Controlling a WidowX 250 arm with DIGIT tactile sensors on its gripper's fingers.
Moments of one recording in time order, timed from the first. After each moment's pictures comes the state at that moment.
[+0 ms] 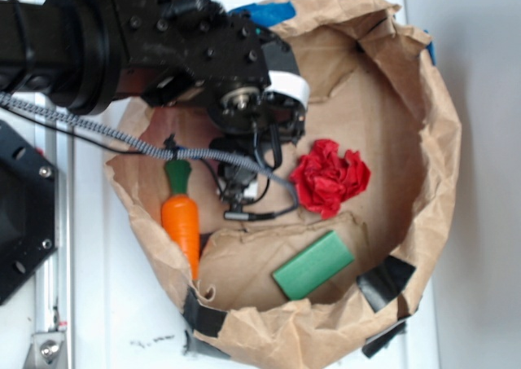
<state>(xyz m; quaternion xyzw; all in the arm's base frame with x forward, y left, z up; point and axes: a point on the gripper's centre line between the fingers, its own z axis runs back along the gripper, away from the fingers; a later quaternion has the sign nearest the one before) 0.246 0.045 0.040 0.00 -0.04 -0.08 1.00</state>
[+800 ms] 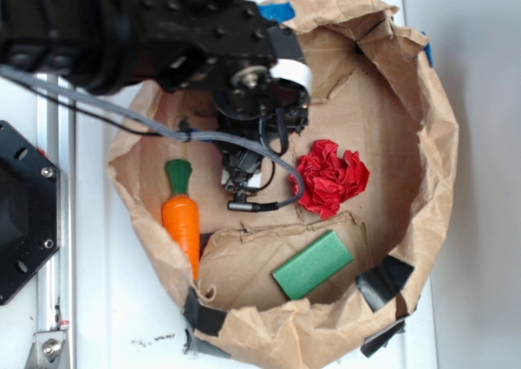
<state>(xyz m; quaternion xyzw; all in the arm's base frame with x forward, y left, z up) 0.250 0.052 0.034 -0.01 -0.04 -0.08 1.00</state>
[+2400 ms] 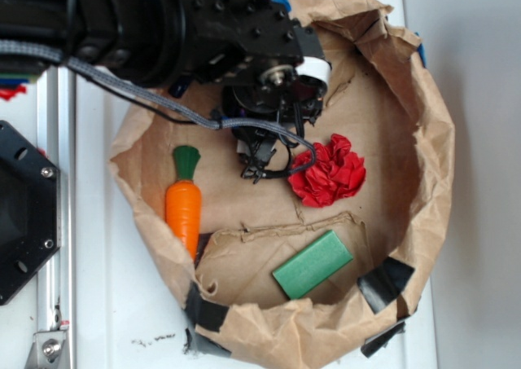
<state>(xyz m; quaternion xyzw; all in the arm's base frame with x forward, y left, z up) 0.257 0.050 0.020 -0.01 -0.01 -0.10 1.00</state>
